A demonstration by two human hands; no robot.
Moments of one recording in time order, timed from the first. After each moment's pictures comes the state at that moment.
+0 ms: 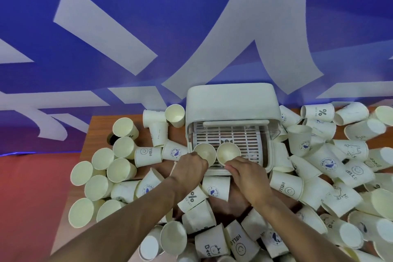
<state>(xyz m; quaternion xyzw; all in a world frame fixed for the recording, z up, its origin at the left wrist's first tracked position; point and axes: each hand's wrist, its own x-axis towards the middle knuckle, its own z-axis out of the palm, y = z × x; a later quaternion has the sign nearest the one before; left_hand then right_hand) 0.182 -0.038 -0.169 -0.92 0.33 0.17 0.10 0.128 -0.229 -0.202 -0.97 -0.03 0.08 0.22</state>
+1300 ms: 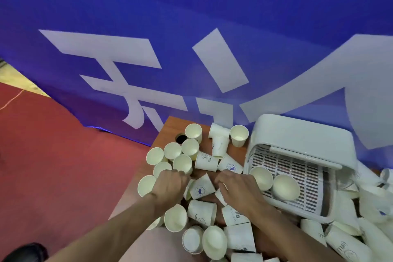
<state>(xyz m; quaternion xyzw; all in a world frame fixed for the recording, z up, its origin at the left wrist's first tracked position) 0.104 0.143 -0.109 -0.96 0.10 0.20 0.14 0.150 -0.081 -0.153 -0.93 -0.33 0.05 0.17</state>
